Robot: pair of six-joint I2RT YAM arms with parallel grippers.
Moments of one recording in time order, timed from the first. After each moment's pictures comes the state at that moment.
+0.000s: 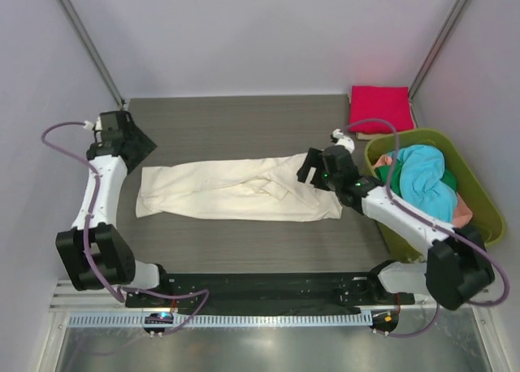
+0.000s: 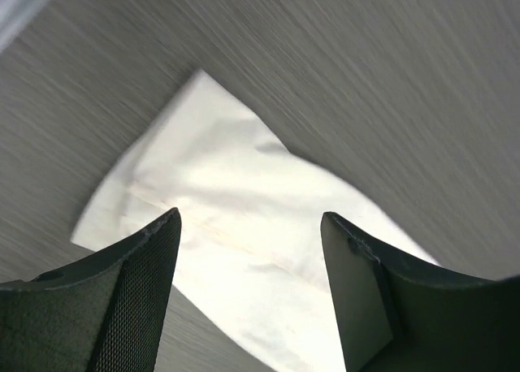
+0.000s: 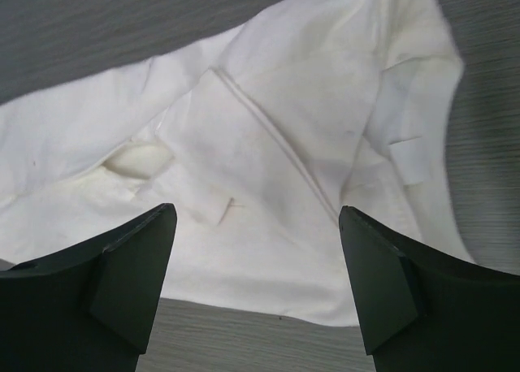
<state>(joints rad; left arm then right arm) 0.22 1.39 1.22 -0.65 -0.13 -0.61 0.46 1.20 0.77 -0.20 0.18 0.66</state>
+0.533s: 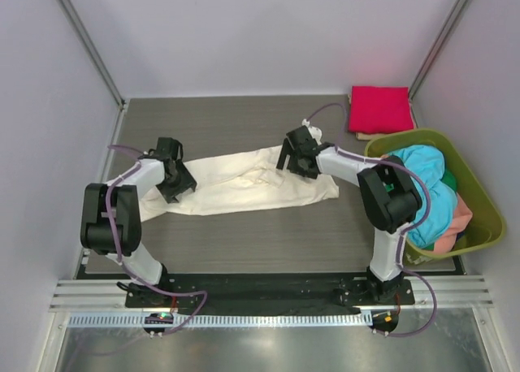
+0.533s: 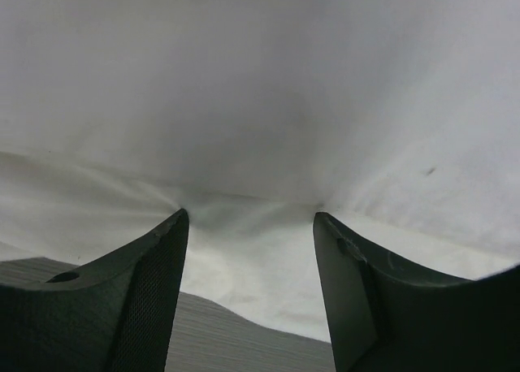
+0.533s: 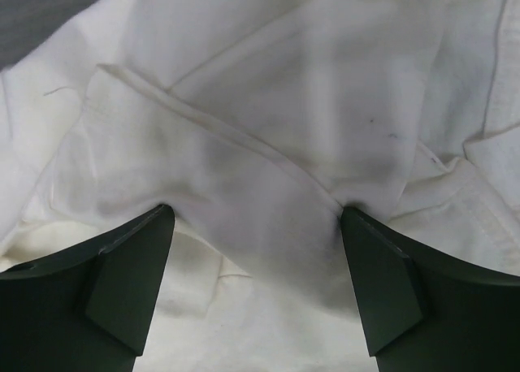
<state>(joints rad) -0.07 1.66 0.98 -0.57 -0.08 -0.70 0.52 1.88 1.19 -0.28 0.21 0.71</state>
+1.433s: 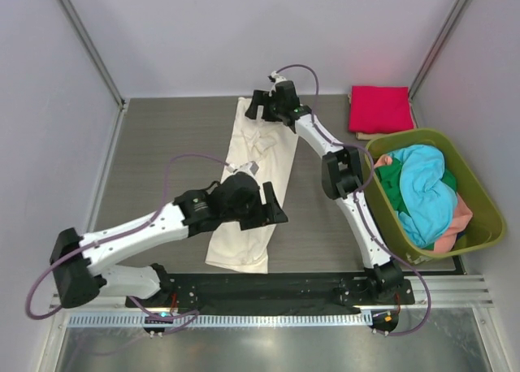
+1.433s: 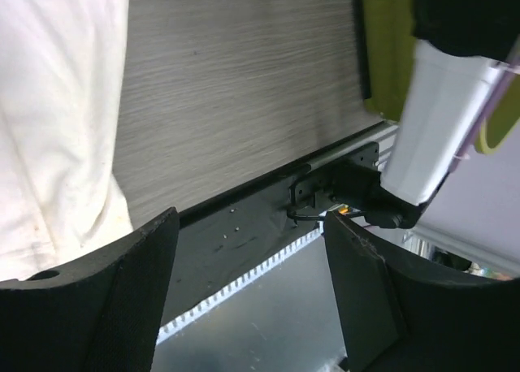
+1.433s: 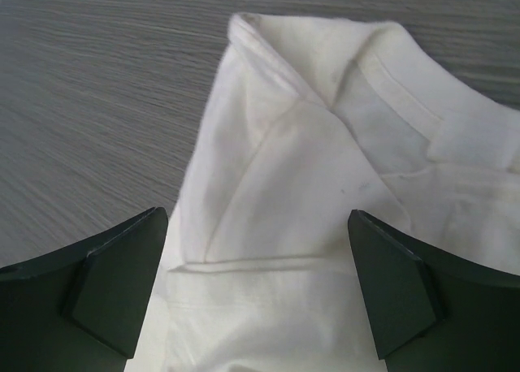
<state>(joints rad) -1.02 1.28 1.00 -0.49 0.00 -1.09 0.41 2.77 2.55 -0.29 -0.23 0.42</state>
